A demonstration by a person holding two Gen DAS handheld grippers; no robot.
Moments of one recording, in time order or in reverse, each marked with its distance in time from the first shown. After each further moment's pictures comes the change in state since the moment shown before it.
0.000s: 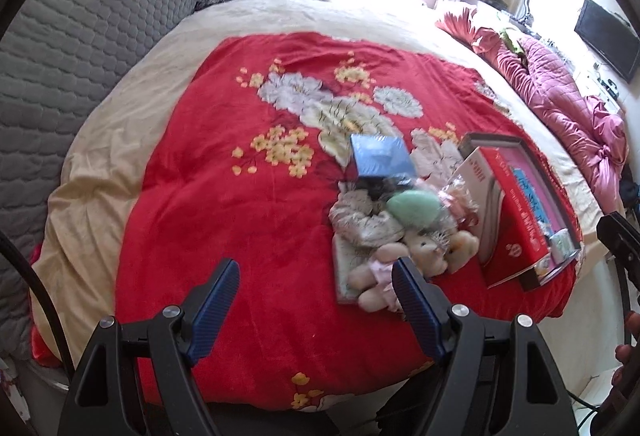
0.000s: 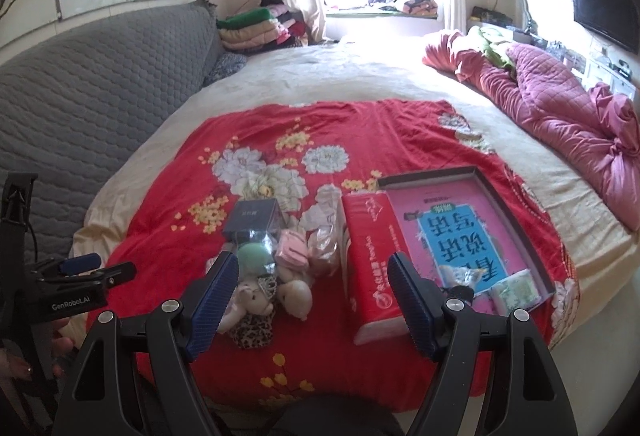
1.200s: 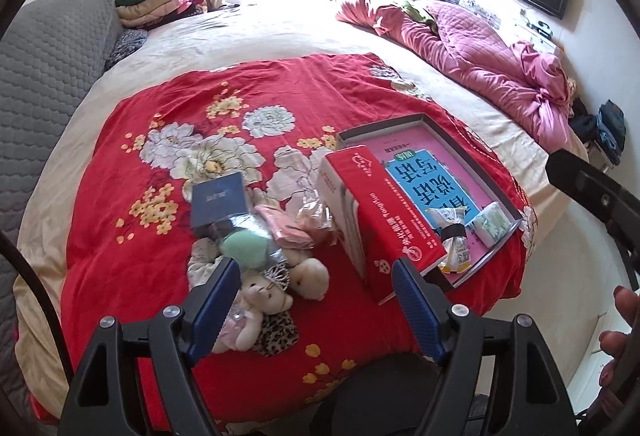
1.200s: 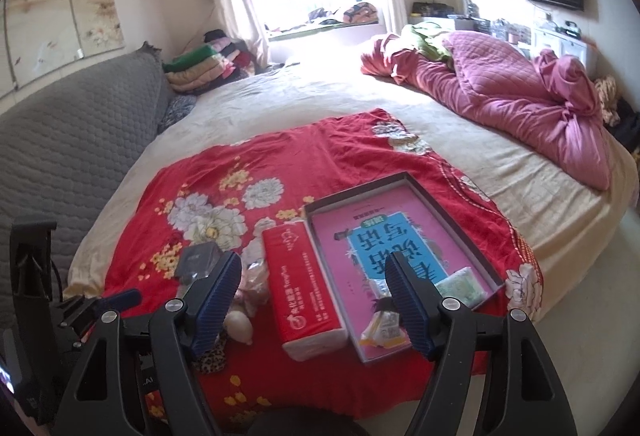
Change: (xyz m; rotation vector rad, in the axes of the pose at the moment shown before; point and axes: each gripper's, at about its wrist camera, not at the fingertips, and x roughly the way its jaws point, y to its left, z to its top) left arm -0.016 -0.159 0.016 0.255 -0.048 -0.129; right arm -0.047 -0.083 0.016 0.185 -0.094 -0.080
